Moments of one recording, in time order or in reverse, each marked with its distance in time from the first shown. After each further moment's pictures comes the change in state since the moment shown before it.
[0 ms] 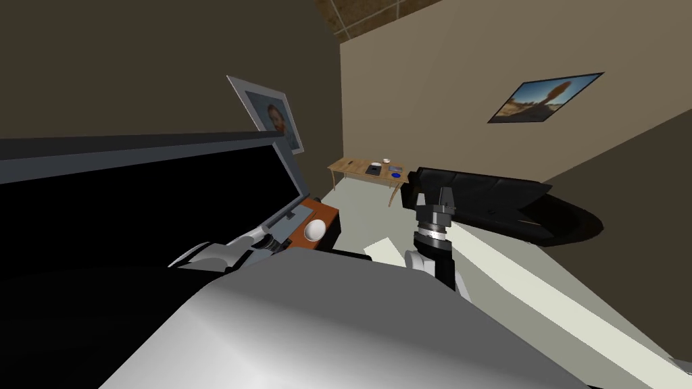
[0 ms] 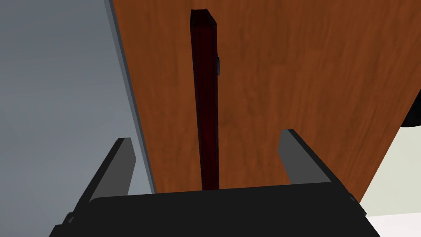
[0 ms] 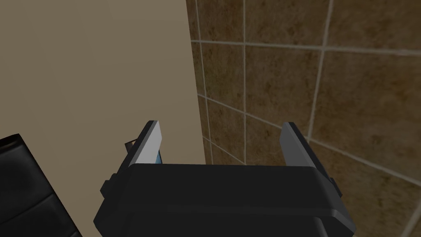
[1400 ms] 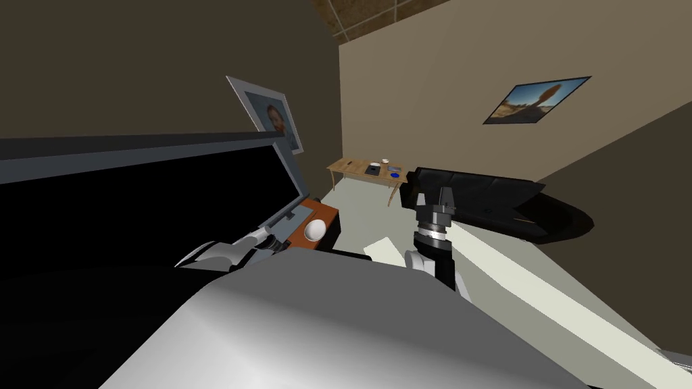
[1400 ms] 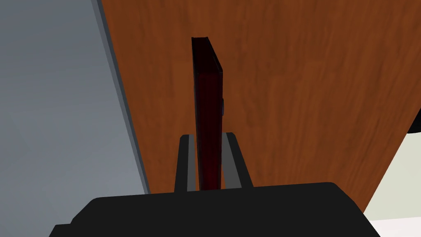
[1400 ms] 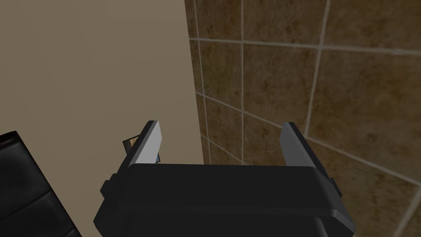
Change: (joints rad) left arm -0.019 -0.031 0.005 0.034 -0.019 -0.036 0.000; right arm 0.000 0.000 0.000 0.000 0.000 0.000 0.000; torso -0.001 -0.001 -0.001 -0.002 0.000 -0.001
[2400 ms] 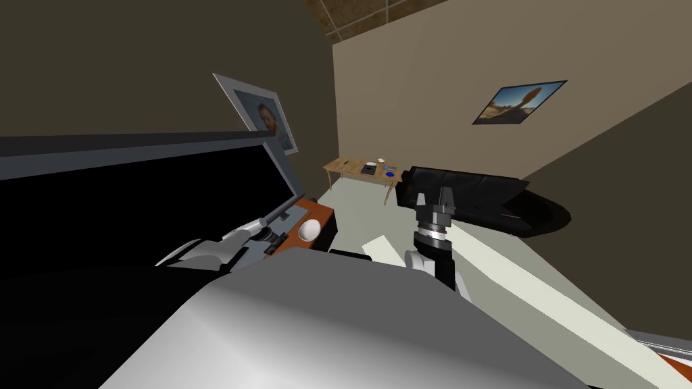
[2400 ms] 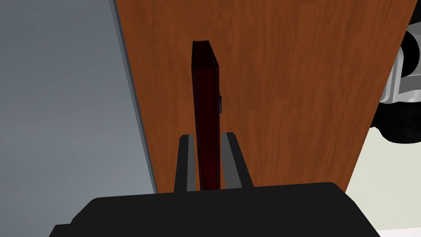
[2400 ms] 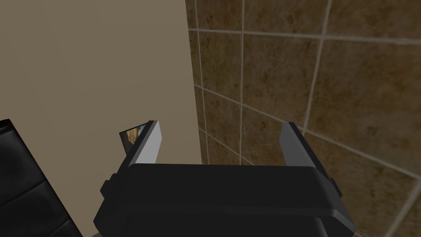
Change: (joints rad) left arm -0.001 0.095 0.007 -0.127 0.022 0.103 0.082; right arm 0.000 0.000 0.000 0.000 0.000 0.000 0.000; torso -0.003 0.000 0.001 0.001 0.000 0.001
